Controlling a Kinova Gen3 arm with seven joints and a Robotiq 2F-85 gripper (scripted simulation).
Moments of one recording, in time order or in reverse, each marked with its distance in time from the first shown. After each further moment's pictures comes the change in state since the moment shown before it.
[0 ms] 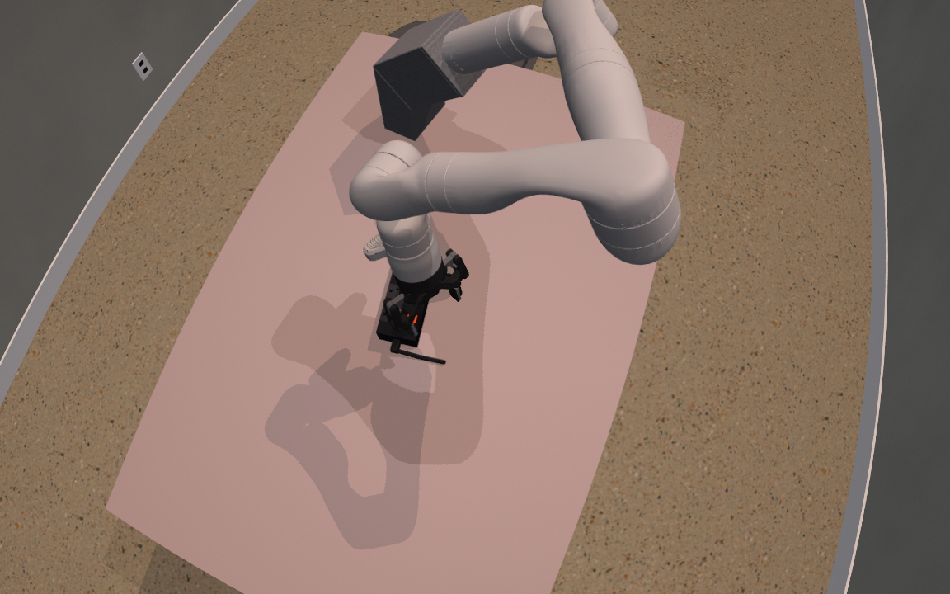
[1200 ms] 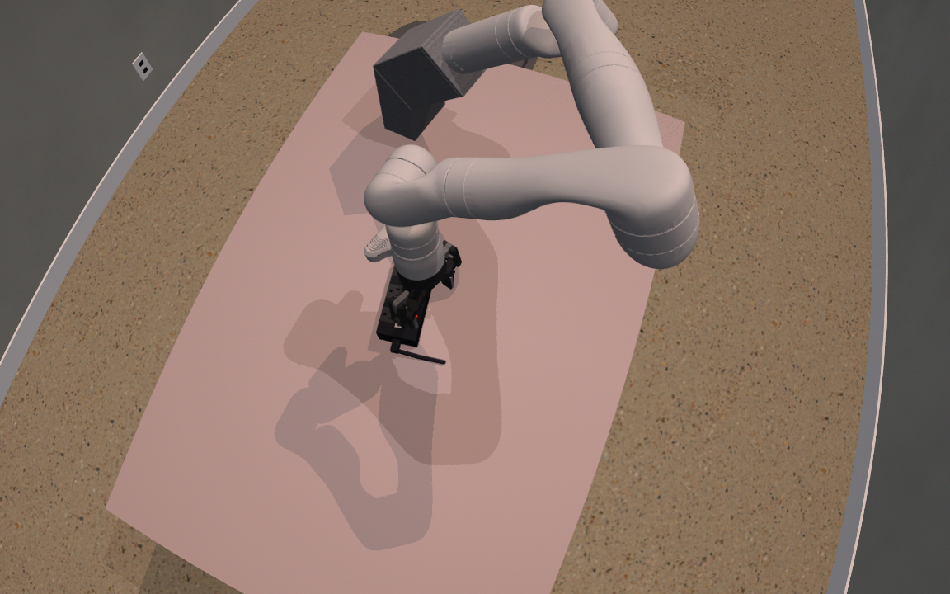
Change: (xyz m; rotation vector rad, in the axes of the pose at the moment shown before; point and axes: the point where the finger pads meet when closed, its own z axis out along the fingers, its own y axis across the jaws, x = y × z) arm 0.022 0.008 0.004 -0.009 0.124 -0.179
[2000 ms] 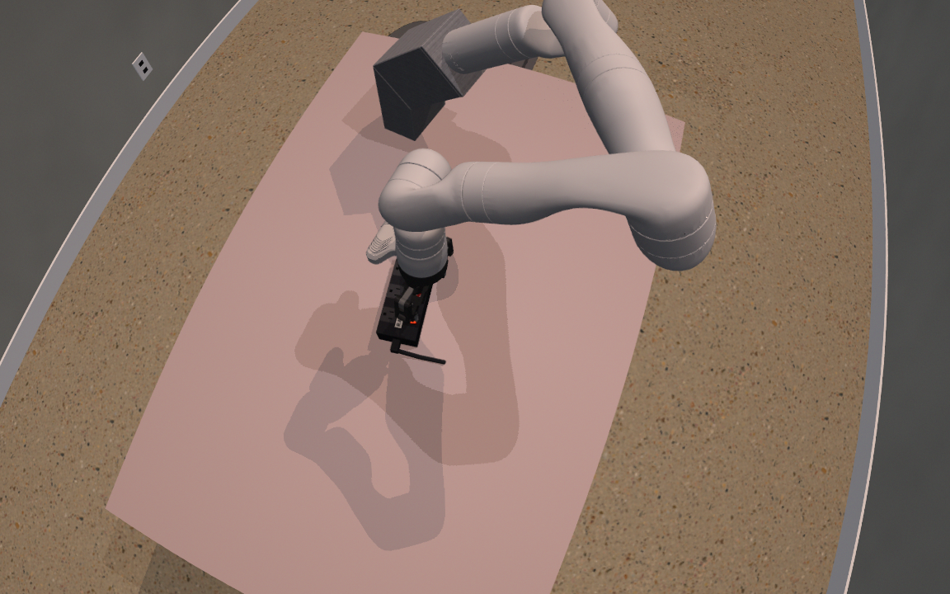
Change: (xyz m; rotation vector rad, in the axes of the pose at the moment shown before) arm 0.017 0.009 0.002 -0.018 0.109 -0.169
